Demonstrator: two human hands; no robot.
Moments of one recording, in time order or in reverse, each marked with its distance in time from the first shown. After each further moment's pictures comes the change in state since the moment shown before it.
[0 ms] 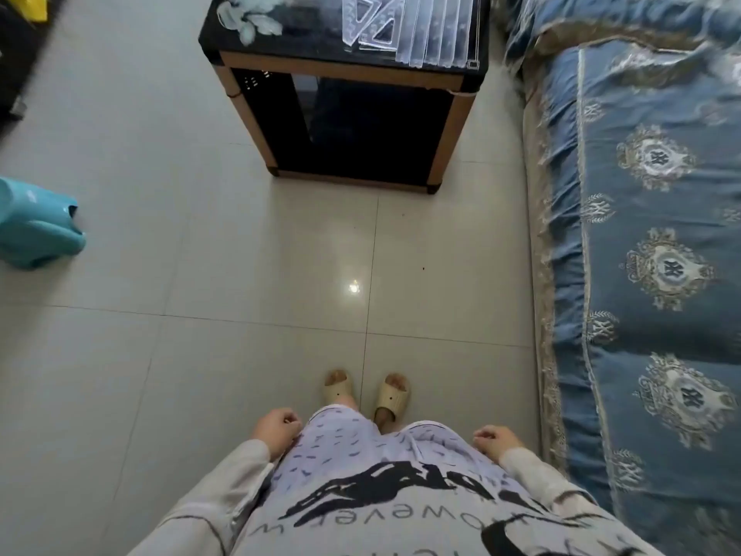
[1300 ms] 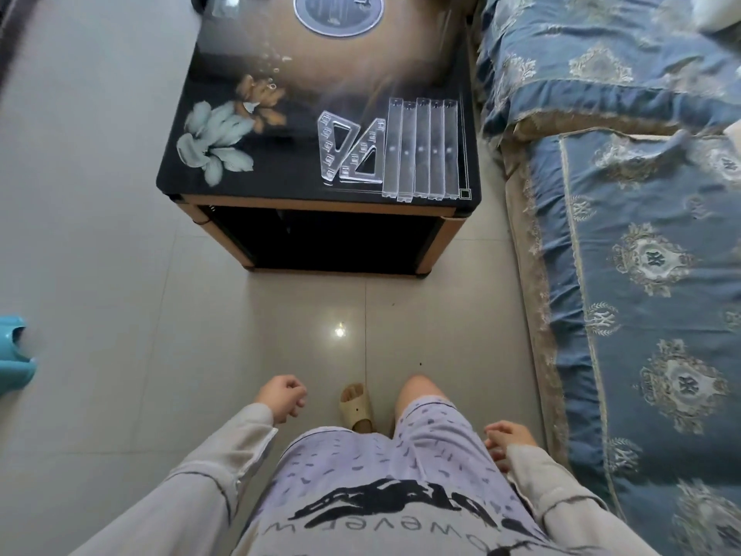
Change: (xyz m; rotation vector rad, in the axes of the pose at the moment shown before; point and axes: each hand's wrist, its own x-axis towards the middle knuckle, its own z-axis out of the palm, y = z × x) left_hand 0.169 0.315 -0.211 -0.025 -0.049 0.110; right_hand 0.072 -0.294 -0.154 0.536 0.179 0.007
